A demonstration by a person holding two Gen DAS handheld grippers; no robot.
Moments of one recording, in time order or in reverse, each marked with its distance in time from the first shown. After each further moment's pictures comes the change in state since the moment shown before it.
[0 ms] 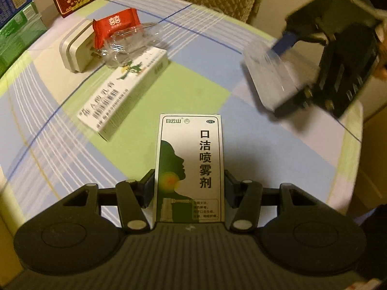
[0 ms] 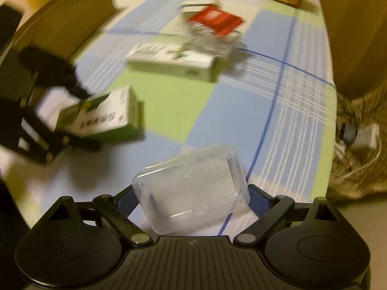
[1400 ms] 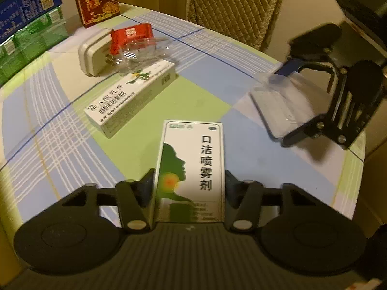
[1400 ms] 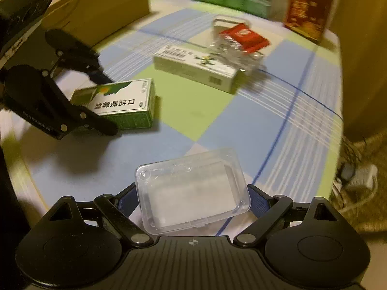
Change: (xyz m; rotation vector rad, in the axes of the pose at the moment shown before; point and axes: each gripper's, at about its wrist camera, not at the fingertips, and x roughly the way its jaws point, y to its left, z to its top) left arm -0.003 -0.008 -0.019 -0.100 -0.153 0.052; right arm -0.001 0.008 -0.032 -0.135 -0.125 -0.008
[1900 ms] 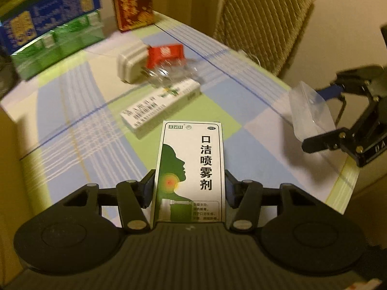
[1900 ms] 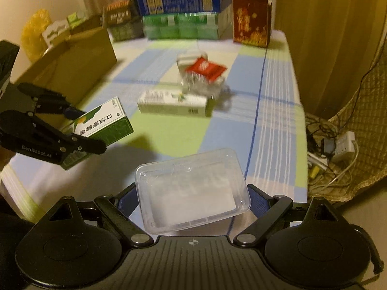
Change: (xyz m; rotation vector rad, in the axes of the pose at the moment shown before) left arm -0.055 -0.001 0.007 -0.145 -0.041 0.101; right arm -0.068 0.025 0.008 0.268 -0.149 -0.077
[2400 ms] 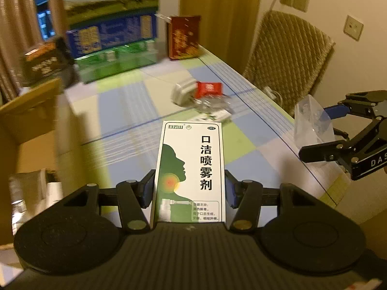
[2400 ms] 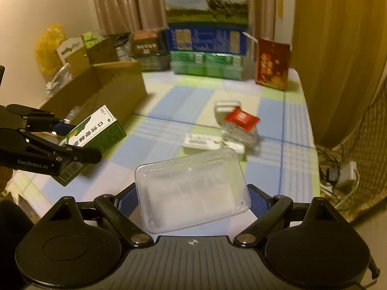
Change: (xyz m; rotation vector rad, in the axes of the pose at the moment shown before) left arm -0.118 0.022 -0.023 -0.143 -0.123 0.125; right arm -0.051 0.083 0.038 -0.042 -0.105 0.020
